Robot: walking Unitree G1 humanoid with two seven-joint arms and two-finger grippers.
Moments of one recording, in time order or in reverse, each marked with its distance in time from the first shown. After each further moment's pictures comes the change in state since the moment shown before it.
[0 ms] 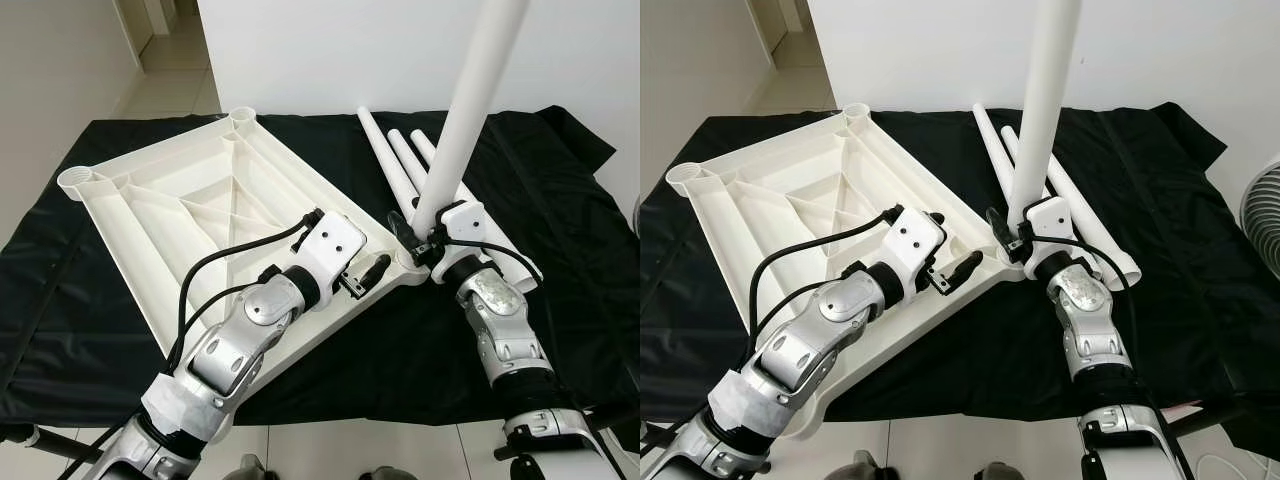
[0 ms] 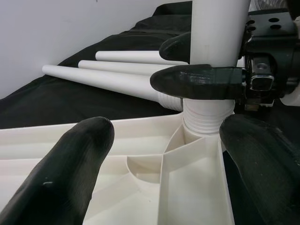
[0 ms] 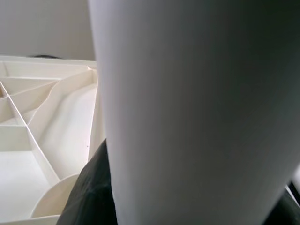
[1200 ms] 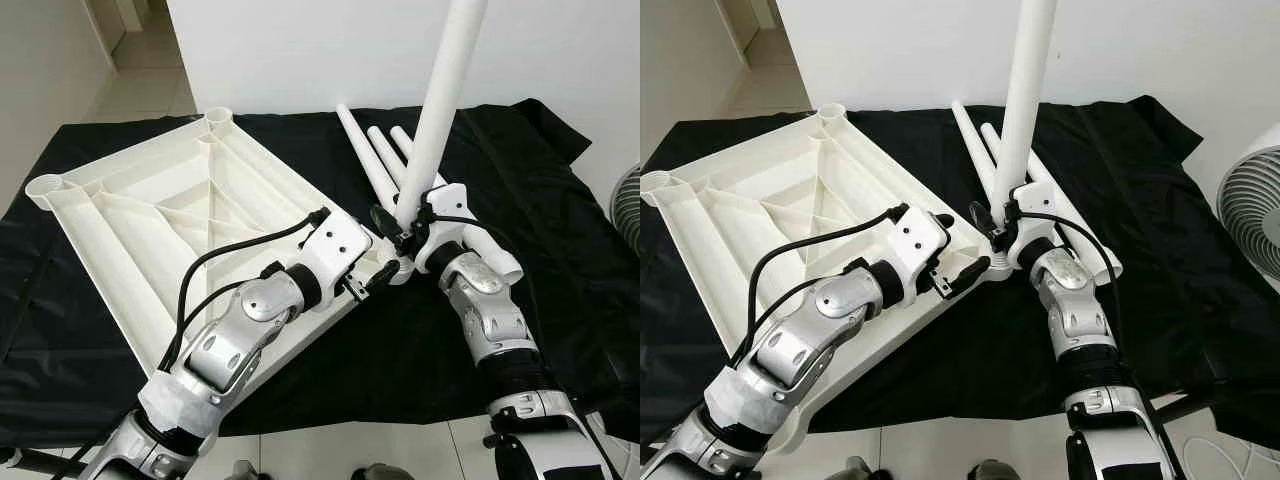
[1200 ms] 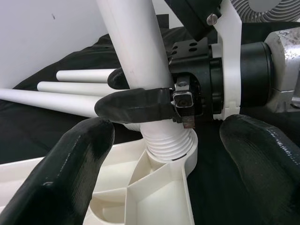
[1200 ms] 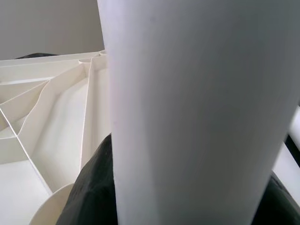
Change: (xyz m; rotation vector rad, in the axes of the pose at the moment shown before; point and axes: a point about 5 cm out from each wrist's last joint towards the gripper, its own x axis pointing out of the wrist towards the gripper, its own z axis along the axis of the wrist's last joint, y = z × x) left arm 0.000 -0.004 0.009 0.011 -0.035 -0.110; right arm 0.024 0.006 0.003 0.117 0.102 -0.020
